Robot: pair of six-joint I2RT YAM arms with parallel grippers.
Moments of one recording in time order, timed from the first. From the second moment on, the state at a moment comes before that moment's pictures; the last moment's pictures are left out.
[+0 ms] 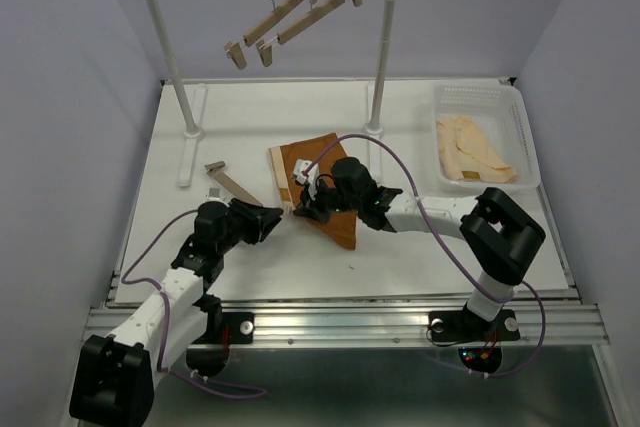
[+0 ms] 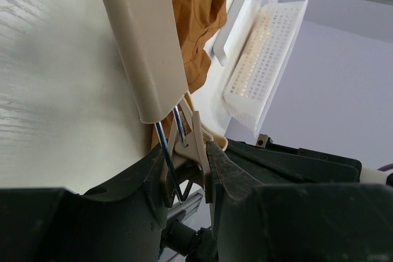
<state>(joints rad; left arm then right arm) -0.28 0.78 0.21 0.11 0.27 -1.44 0.88 1.73 1.00 0.31 -0.45 -0.16</state>
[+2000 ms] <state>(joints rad) -0.28 0.89 0.22 0.15 0.27 -1.53 0.88 1.73 0.95 0.37 -0.59 -0.16</state>
